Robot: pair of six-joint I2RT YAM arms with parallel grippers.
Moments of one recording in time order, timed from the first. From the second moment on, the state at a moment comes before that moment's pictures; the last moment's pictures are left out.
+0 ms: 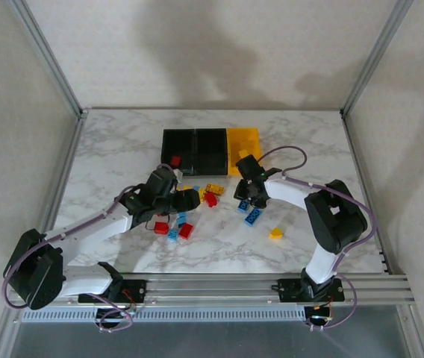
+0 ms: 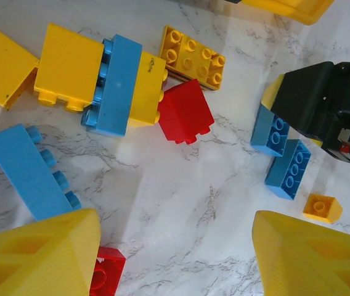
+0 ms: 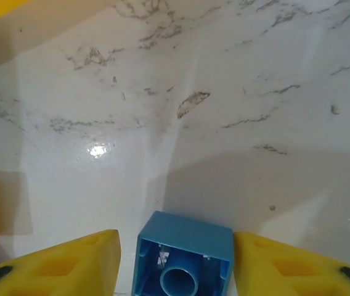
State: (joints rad) left arm -0.63 1.26 0.75 -0.31 0.13 -0.80; right arm 0.59 1.73 1.01 -0.49 0.06 0.84
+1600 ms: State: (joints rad) left arm -0.43 0.99 0.72 -0.37 0.05 -0.89; right arm 0.66 2.34 2.06 -0.73 0.18 0.64
